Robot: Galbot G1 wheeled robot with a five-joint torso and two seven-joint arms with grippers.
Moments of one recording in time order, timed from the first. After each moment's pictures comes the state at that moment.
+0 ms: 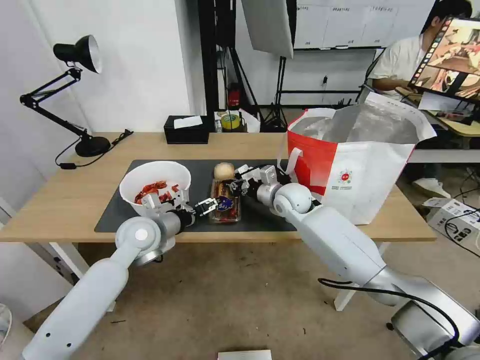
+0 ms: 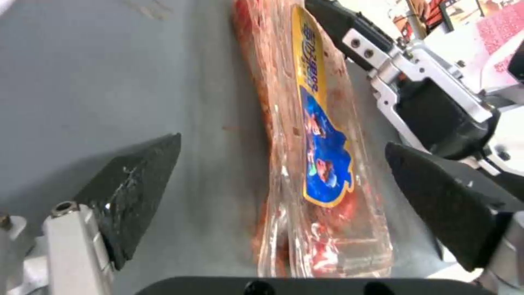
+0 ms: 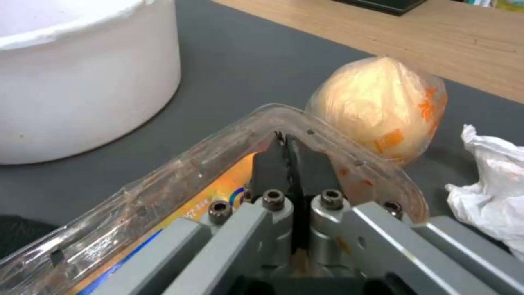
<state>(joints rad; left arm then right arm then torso) 0.81 -0.96 -0.11 -1.79 -1.62 0.55 -0.43 -0.35 1.22 -0.28 1.29 0.66 -0.41 -0.22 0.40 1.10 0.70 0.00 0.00</state>
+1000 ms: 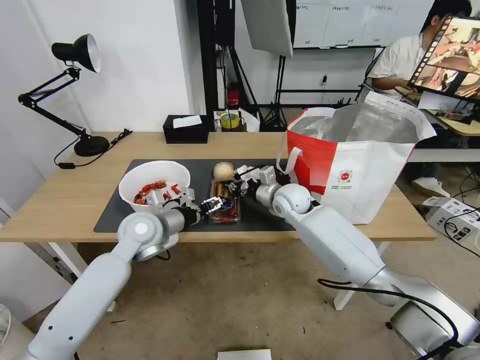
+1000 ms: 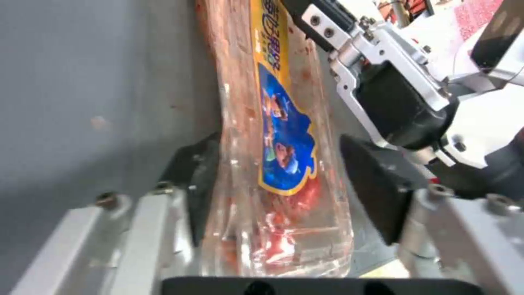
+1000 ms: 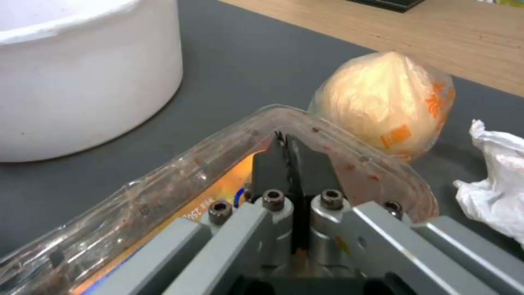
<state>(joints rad) 0.79 -0.98 -0.11 -1.79 -1.69 0.55 -0.44 -0.36 1.23 -0.28 1.29 0.66 -0.41 -0.22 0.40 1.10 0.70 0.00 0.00</state>
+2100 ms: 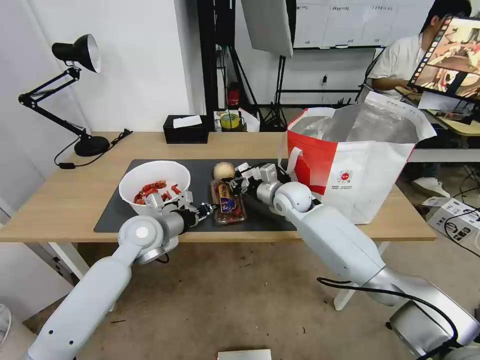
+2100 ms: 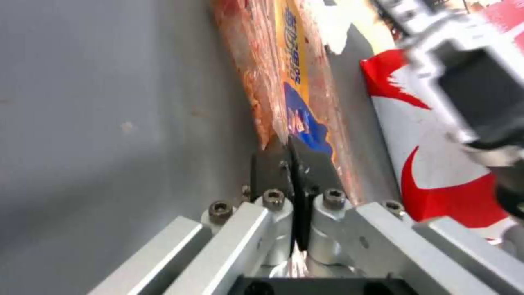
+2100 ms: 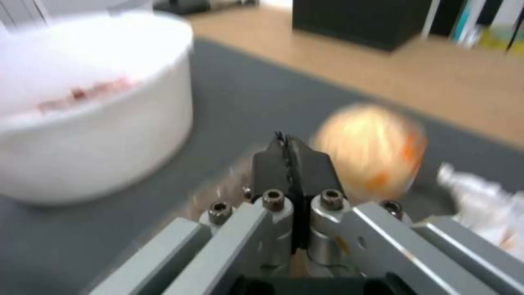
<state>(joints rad) 0.81 -0.98 -0.13 -1.81 -1.66 0.52 -0.45 -0.38 1.20 -0.23 1.38 0.69 -0.38 -0.20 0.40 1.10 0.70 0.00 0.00</state>
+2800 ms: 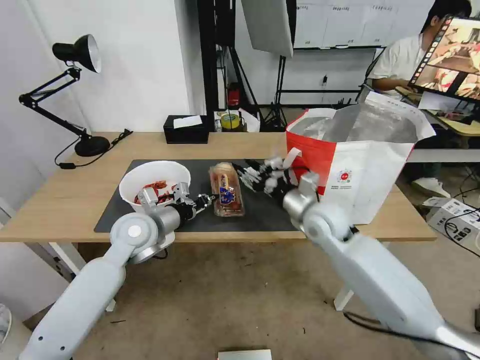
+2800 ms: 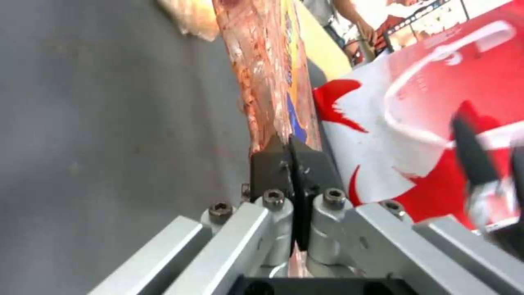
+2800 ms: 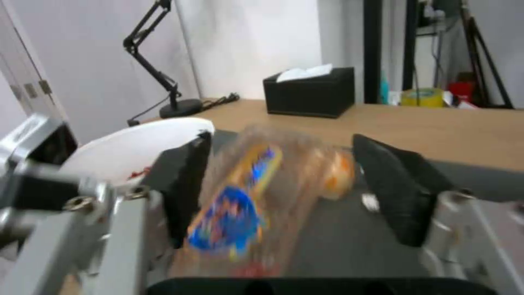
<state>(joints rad) 0.84 -0.97 -0.18 -1.89 -1.68 0.48 -0.41 -0.84 0.99 0.01 1.89 0.80 -0.20 -0.02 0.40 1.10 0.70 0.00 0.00</state>
